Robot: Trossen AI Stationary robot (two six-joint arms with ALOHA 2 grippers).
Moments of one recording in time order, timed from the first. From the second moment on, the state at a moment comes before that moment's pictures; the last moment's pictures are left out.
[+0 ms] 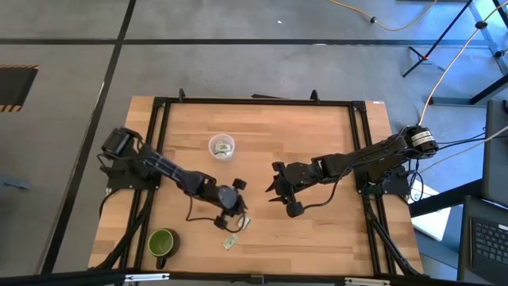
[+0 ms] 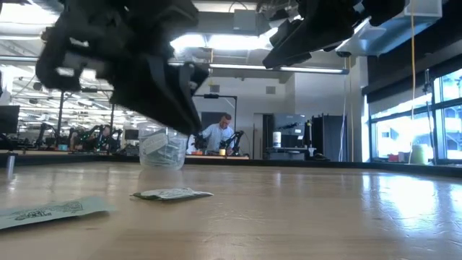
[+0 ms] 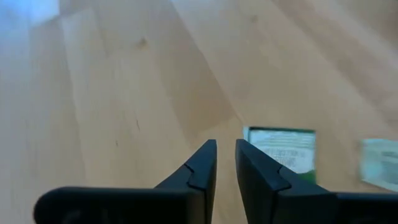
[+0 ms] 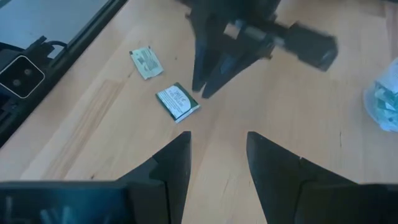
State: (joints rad) left arm -0.34 1.69 0.84 0.09 -0.07 0.16; right arm 0.22 1.53 0.96 -0.10 -0.07 -0.11
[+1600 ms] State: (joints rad) left arm -0.36 1.87 0.87 0.08 -0.04 -0.02; right arm 0.22 1.53 0.96 -0.13 -0.07 -0.08
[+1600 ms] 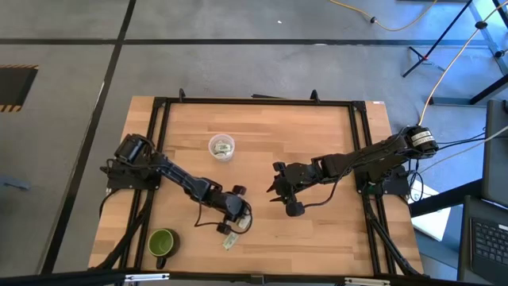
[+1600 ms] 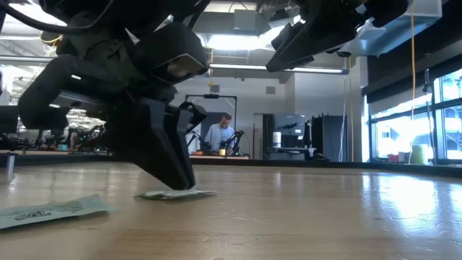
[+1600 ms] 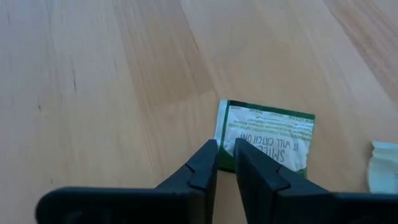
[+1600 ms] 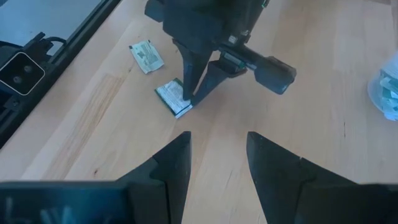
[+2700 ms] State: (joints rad) left arm -0.34 1.49 0.86 -0.19 -0.32 0.01; right arm 0.22 1.53 0.96 -0.16 -0.07 -0.09
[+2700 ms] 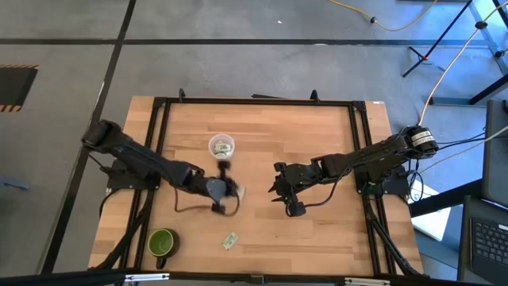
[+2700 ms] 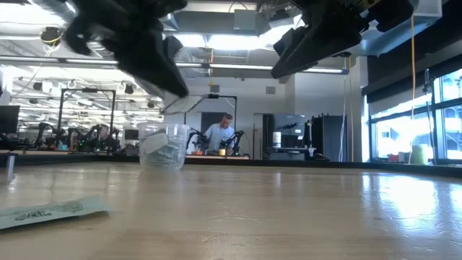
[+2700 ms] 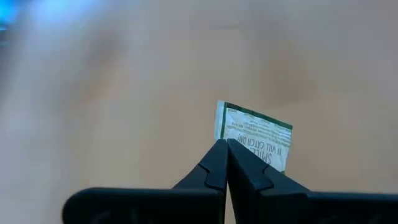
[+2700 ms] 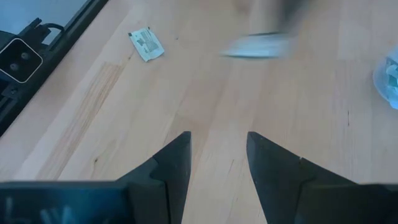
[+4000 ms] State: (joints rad) left arm 0.08 1.34 0.74 -0.50 -0.58 -0.19; right arm 0.22 1.53 0.96 -0.18 -0.07 -0.11
